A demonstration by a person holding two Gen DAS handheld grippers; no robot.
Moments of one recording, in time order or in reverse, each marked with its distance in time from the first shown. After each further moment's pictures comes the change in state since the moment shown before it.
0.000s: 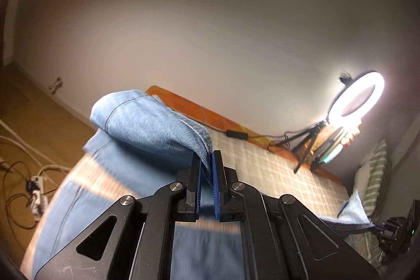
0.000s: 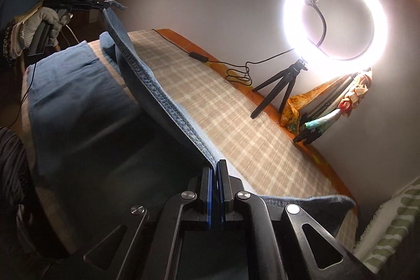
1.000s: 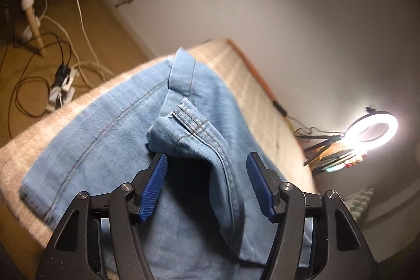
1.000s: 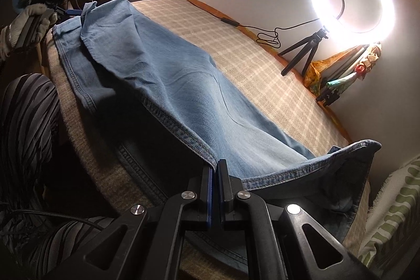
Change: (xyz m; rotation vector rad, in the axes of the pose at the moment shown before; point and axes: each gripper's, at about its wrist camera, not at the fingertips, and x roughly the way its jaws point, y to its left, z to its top) left arm -0.044 0.113 -0.082 -0.451 0.140 0.057; right arm -0.015 0.077 -0.062 -0.012 0.134 0.021
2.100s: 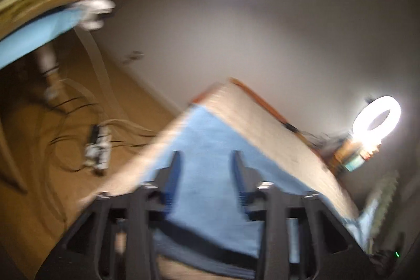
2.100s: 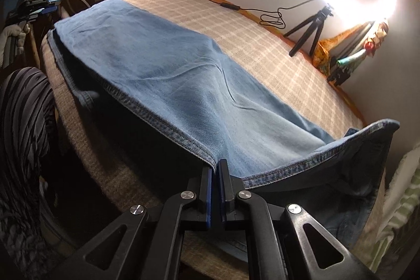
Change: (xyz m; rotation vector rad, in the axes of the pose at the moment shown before) left arm -0.081 -0.007 0.002 0.245 -0.206 0.058; right arm 0.022 0.000 -0.007 0.129 0.045 0.076
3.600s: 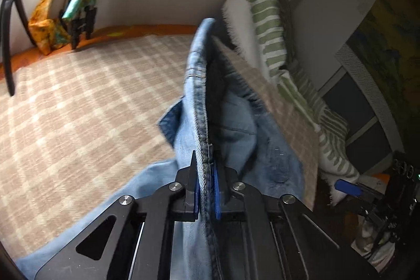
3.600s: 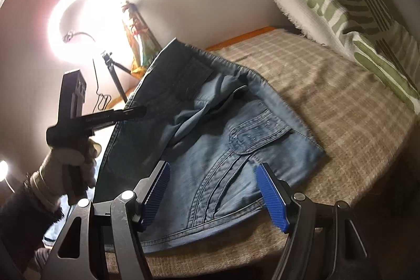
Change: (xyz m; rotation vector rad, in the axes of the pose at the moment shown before) left arm 0.239 -0.557 -0.278 0.814 0.743 -0.741; right arm -0.075 -0.200 -0.180 1.101 -0.266 -0.110
